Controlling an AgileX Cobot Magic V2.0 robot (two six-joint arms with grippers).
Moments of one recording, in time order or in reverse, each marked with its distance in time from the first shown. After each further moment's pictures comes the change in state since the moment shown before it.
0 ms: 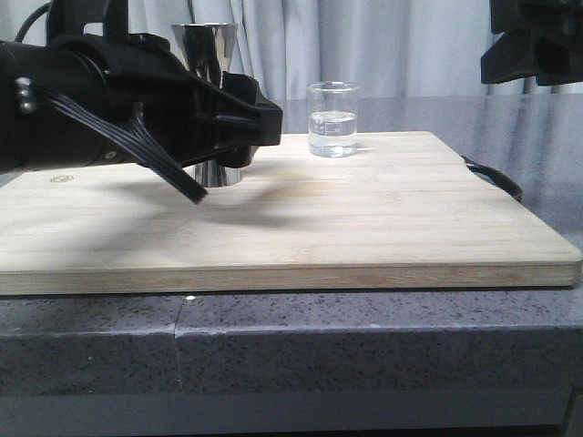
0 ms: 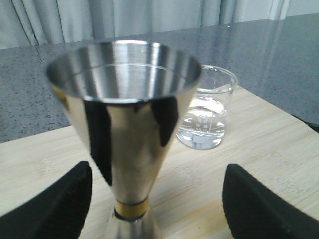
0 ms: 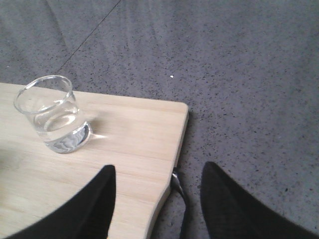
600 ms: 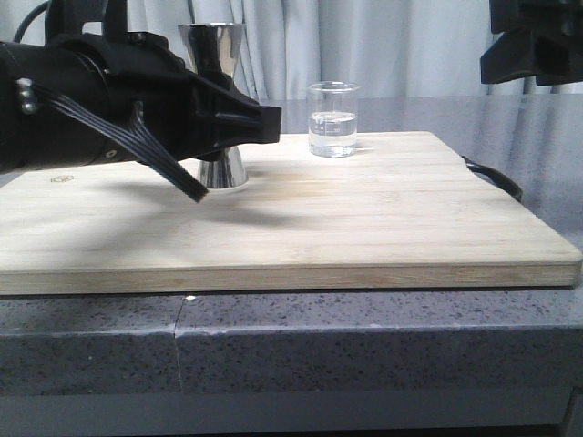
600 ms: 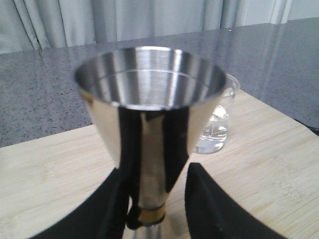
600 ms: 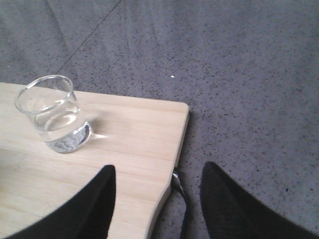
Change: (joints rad) left arm 0.000 0.001 0.000 0.000 -0.015 0.000; right arm 0.000 0.000 0.000 0.000 0.000 0.000
